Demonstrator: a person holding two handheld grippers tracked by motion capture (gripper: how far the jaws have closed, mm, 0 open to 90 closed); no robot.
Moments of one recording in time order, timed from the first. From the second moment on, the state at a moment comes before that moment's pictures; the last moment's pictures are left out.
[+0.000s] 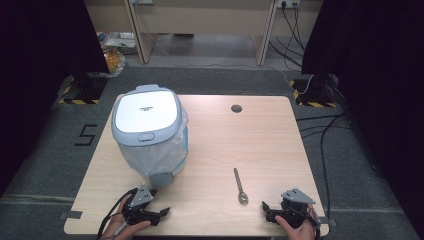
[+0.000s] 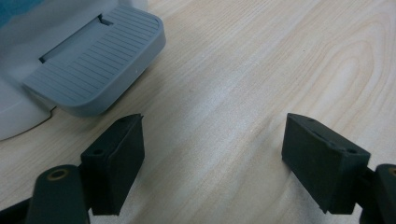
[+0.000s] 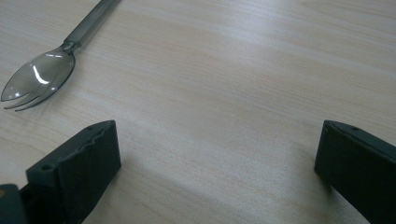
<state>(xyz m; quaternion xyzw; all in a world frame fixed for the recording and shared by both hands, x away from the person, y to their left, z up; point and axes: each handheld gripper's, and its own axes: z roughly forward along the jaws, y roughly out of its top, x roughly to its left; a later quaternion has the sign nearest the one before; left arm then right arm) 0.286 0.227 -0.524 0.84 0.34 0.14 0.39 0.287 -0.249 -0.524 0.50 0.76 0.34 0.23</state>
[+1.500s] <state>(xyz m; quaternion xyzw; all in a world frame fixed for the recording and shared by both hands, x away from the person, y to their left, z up) 0.308 0.219 -0.500 0.82 0.31 0.18 0.44 0.289 -0.248 -0.524 0.50 0.76 0.34 0.23</state>
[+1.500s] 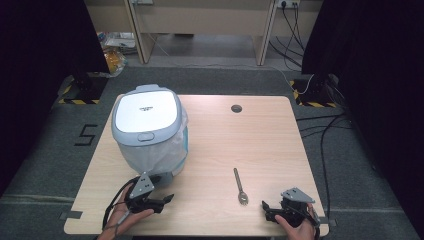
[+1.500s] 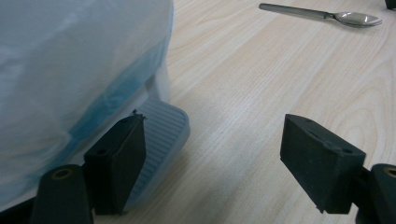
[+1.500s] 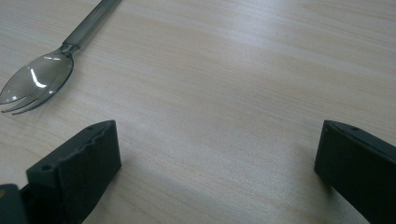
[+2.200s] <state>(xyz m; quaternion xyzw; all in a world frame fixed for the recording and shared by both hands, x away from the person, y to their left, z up) 0.311 0.216 -0.516 0.83 0.29 0.21 0.43 0.288 -0.246 -0.524 0.50 0.76 0.34 0.23</state>
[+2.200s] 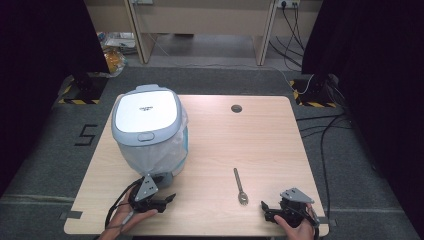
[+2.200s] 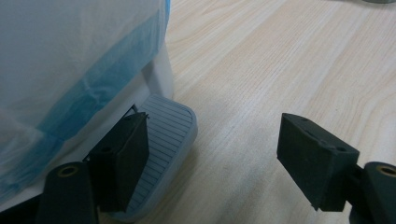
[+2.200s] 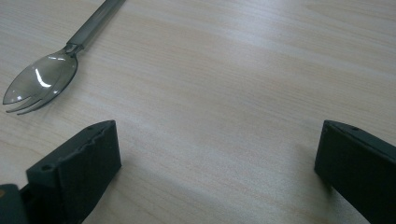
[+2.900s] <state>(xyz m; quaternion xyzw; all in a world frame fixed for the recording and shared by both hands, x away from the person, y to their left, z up) 0.314 0.213 -0.523 0.85 0.28 0.20 0.40 0.289 -0.246 -0.524 0.50 0.76 0.34 0.23</state>
